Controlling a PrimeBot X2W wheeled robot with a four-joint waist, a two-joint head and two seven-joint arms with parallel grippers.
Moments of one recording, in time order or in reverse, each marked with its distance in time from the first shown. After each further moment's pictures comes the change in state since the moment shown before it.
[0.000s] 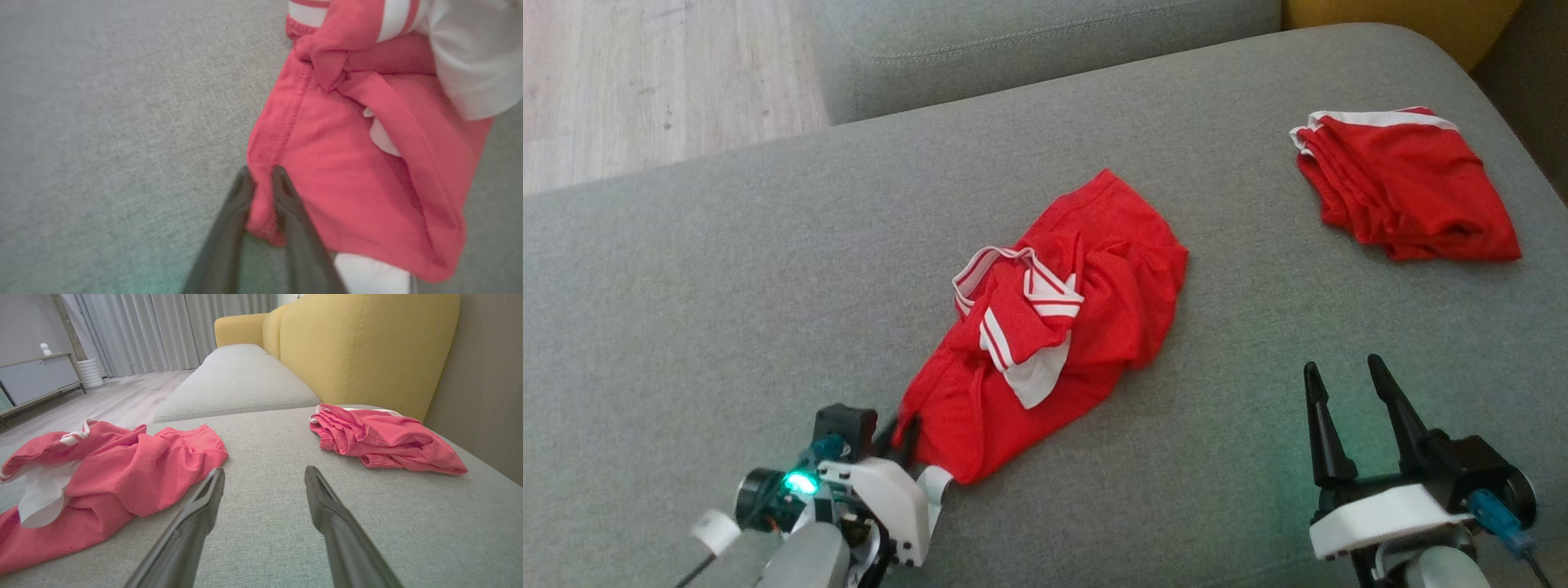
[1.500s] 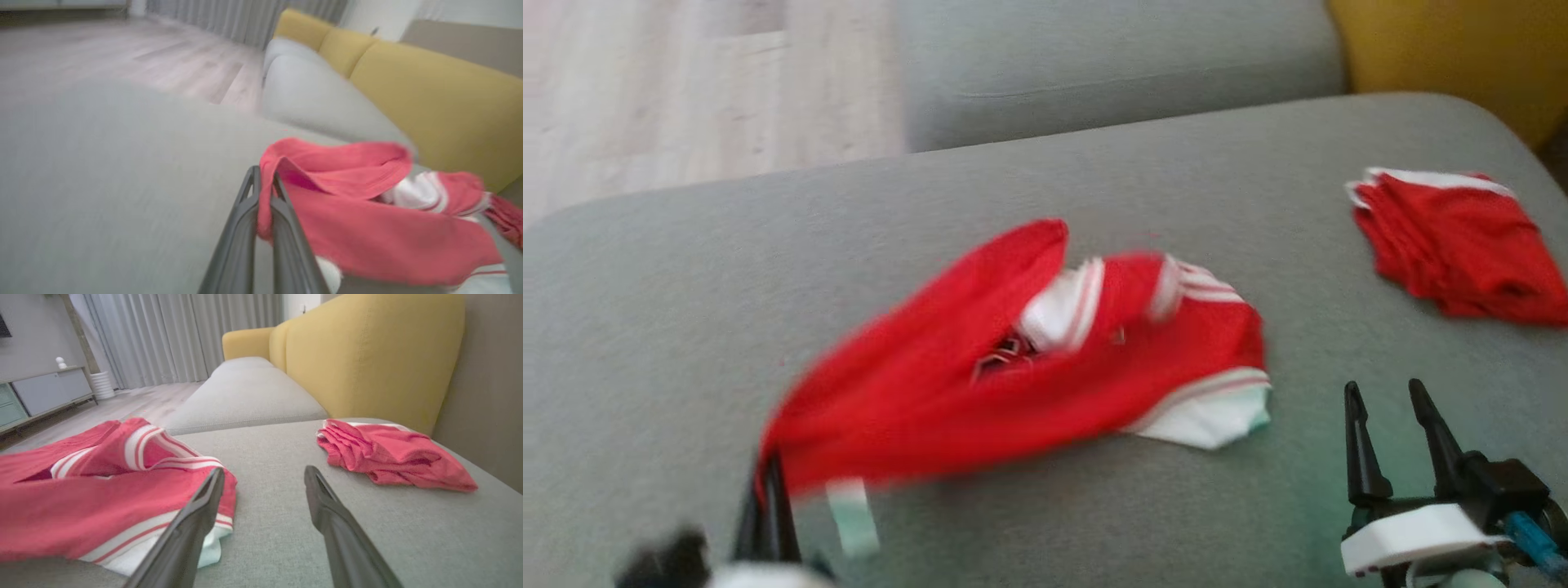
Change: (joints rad) left arm 0.459 0.051 0.188 -0.797 -0.305 0.244 -0.079; right arm 0.042 0.000 -0.074 0.005 0.020 0.000 0.000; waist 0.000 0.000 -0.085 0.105
